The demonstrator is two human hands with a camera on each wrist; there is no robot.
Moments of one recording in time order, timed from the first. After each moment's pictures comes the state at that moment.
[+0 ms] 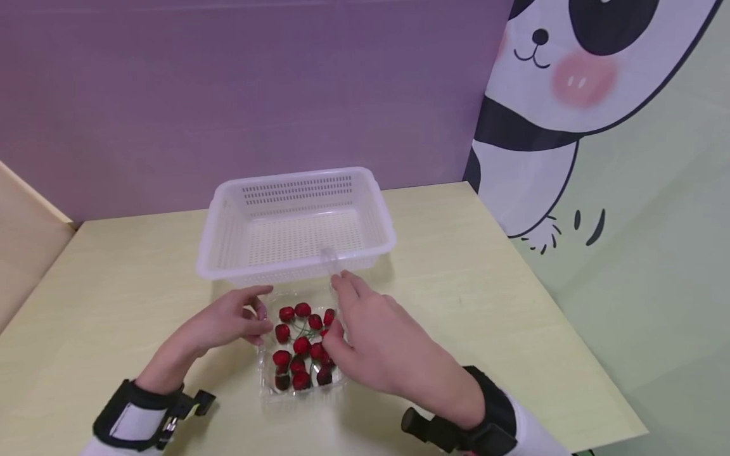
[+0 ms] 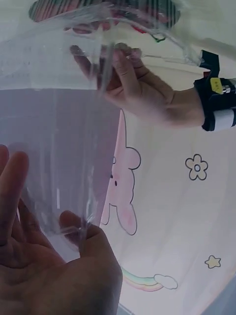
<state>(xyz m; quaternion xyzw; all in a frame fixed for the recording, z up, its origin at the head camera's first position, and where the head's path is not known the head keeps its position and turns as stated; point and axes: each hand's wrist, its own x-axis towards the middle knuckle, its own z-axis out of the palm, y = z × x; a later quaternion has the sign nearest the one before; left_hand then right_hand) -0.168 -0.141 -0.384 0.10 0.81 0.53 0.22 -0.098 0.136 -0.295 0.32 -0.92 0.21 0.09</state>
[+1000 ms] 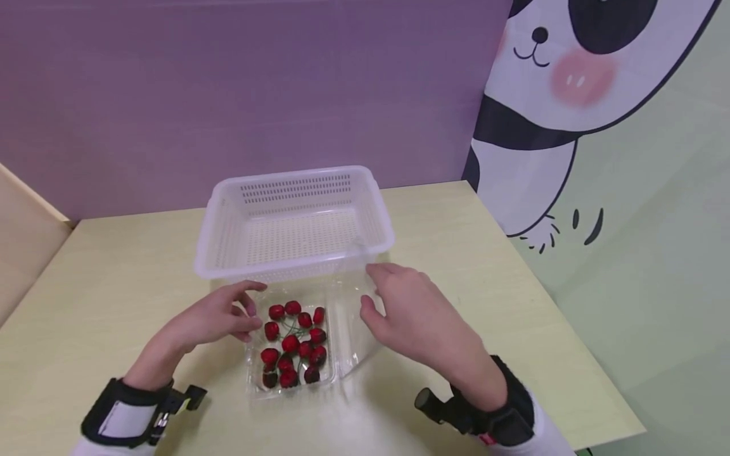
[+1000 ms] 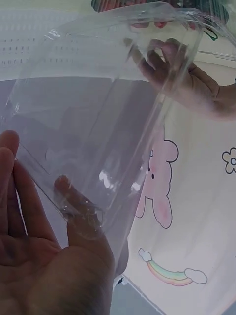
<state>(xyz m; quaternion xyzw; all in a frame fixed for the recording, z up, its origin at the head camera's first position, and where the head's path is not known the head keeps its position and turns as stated) -0.170 -0.151 -0.377 0.10 0.83 0.50 0.21 -0.120 0.171 -0.286 0.29 -0.93 0.18 0.11</state>
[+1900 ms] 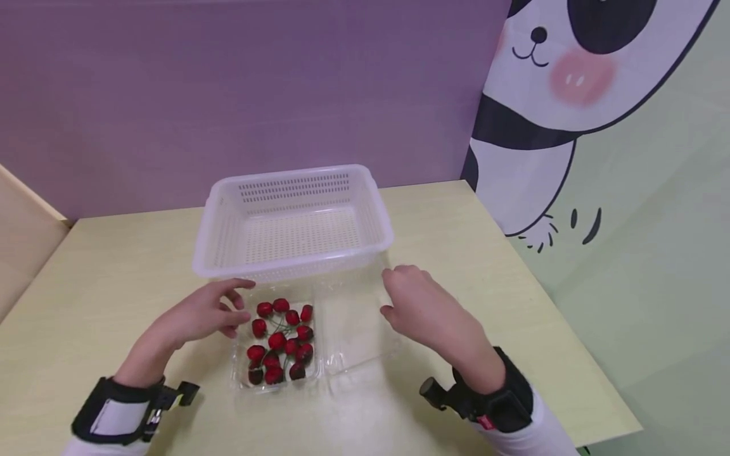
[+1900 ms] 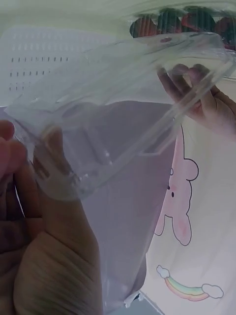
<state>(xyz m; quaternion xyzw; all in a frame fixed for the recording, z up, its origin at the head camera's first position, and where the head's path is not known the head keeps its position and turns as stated) -0.173 -0.163 -0.375 0.09 0.85 0.48 0.20 -0.140 0.185 -0.297 0.25 -0.96 0.10 -0.01</state>
